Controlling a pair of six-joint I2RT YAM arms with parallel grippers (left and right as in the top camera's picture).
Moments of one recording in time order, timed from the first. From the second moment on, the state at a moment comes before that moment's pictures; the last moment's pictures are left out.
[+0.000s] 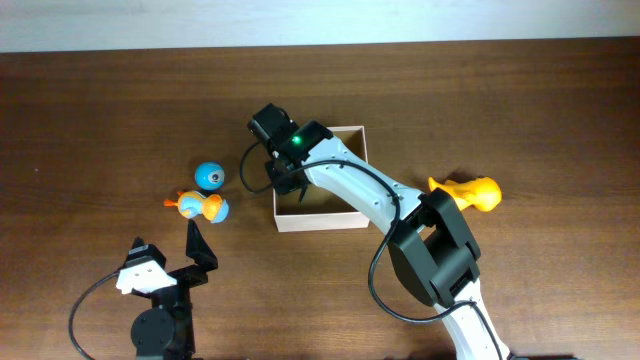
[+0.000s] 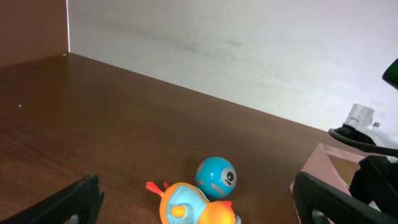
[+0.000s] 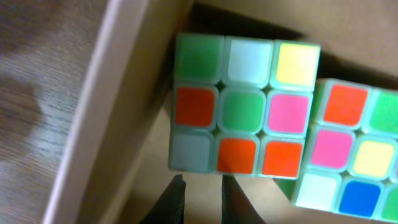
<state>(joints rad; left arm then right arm) -0.01 0.01 0.02 -0.06 -0.22 -0.26 0.72 2.27 1.91 -0.92 0.09 0.31</state>
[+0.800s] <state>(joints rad) -0.01 0.01 0.02 -0.06 -0.22 -0.26 0.70 2.24 2.06 -1.11 0.15 0.29</state>
